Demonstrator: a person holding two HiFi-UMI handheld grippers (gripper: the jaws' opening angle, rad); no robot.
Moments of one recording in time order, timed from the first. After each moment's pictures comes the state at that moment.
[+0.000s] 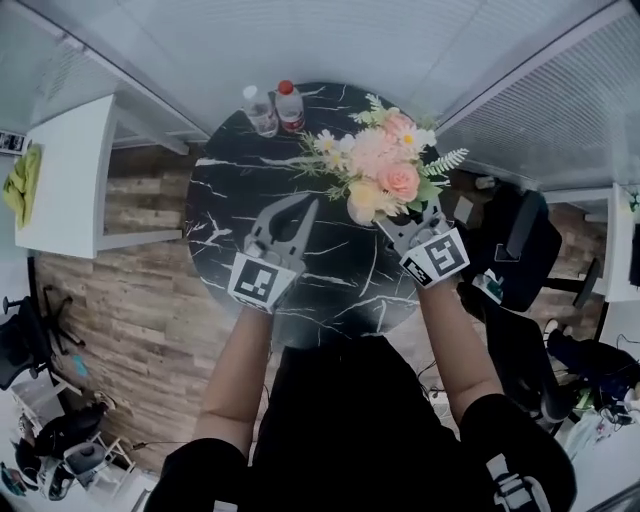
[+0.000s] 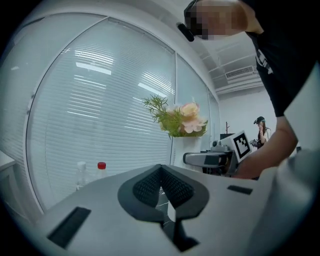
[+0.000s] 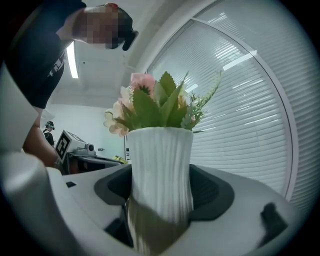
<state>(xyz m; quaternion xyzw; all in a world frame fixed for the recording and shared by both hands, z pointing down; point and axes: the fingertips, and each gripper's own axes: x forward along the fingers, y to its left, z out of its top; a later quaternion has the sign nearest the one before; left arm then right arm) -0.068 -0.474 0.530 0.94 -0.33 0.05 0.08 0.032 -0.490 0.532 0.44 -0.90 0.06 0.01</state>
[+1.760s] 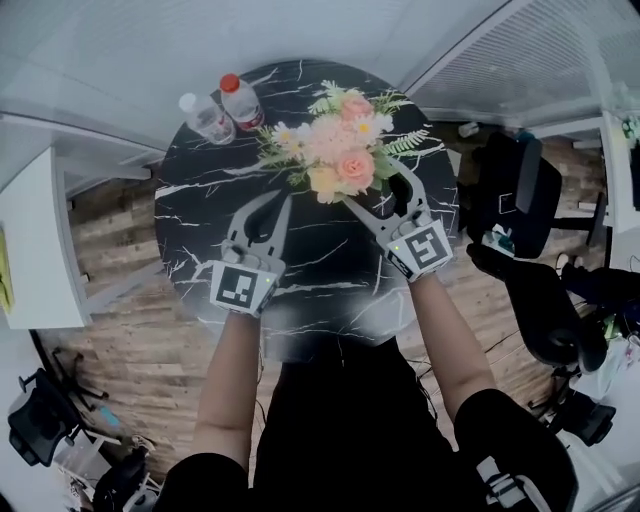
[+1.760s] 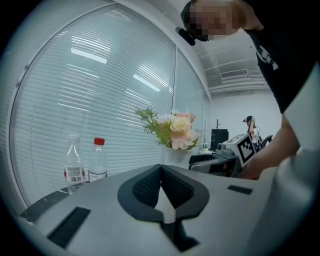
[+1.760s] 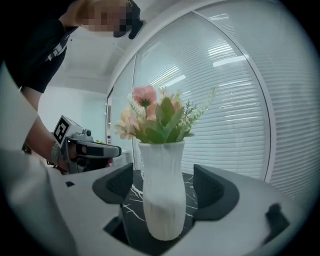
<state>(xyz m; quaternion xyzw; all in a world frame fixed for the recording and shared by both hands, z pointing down) -0.076 -0.526 0.628 0.96 -0.27 0.07 0.10 0.039 -0.512 0.653 0.53 -0.84 0.08 0.07</state>
